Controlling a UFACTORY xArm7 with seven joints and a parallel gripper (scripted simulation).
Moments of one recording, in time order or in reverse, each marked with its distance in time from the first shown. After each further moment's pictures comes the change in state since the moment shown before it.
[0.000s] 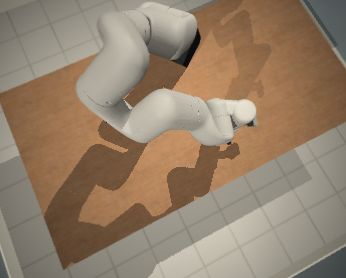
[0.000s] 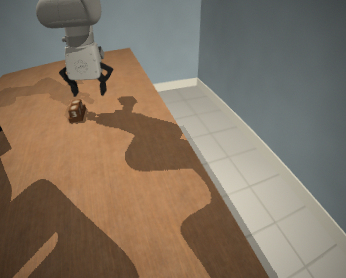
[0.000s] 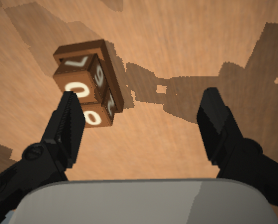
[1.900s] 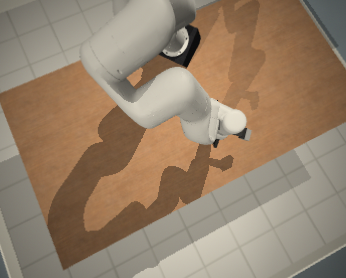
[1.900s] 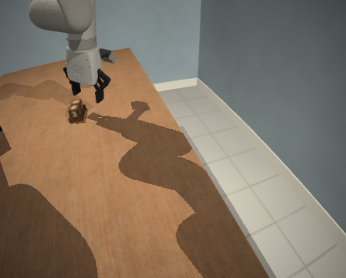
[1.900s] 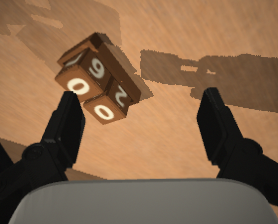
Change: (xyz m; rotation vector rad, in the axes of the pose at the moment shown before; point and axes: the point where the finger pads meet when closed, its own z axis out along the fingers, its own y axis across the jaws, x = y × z) arm -0.021 0.002 0.000 0.093 0.035 0.389
